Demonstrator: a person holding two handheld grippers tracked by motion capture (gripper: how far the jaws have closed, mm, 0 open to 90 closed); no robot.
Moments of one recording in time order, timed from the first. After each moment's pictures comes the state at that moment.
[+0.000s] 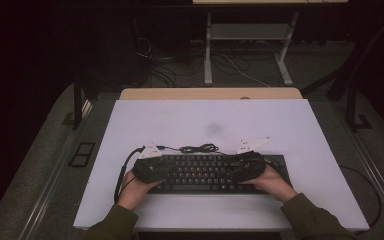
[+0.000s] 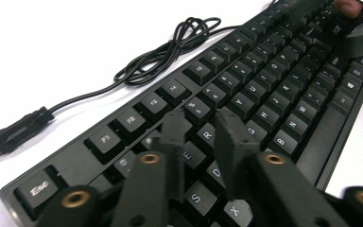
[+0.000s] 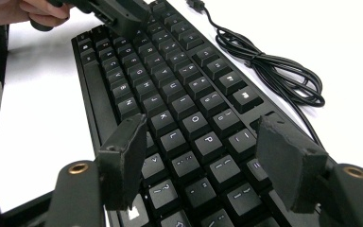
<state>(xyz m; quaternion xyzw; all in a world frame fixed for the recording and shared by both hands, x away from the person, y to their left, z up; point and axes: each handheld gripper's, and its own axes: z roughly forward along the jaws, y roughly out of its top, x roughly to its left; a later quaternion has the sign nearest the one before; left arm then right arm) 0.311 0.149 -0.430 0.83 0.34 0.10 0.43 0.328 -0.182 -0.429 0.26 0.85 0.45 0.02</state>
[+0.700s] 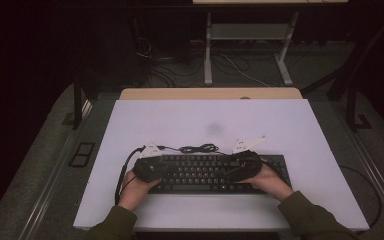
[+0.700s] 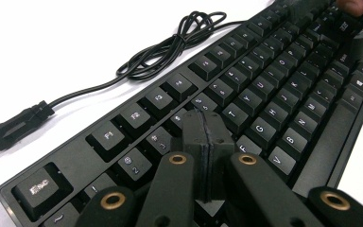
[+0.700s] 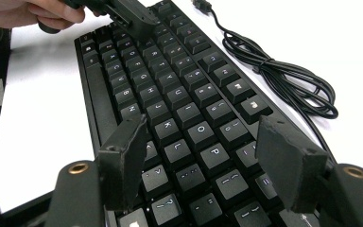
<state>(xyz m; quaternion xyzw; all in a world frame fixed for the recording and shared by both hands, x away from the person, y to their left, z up) 0.316 0.148 -0.435 0.83 0.34 0.09 0.43 0.331 -0.174 -0.430 0.25 0.86 0.45 0.02</state>
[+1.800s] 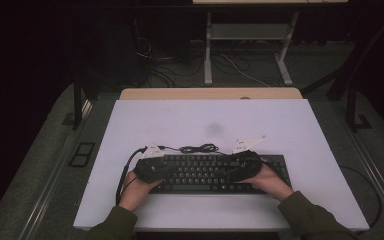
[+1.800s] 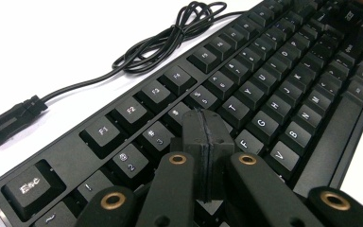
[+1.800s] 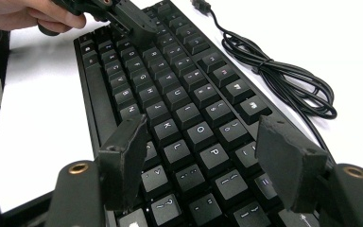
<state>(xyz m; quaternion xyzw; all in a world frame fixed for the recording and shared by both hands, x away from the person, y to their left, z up) 0.315 0.146 -0.435 0.84 0.34 0.09 0.42 0.331 -0.174 -0.429 0.25 0.86 0.45 0.02</state>
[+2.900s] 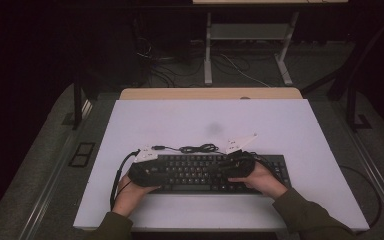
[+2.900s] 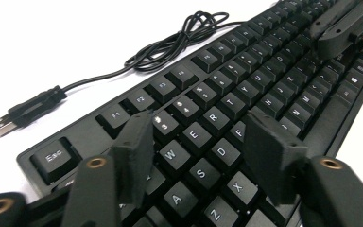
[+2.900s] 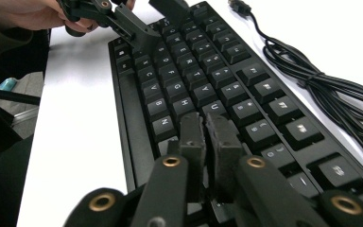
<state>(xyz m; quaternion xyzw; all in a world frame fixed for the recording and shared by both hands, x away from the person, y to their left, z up) 0.301 0.159 -0.433 0.82 0.36 0.11 0.44 0.335 -0.156 -0.429 0.21 0.86 0.46 -0.03</state>
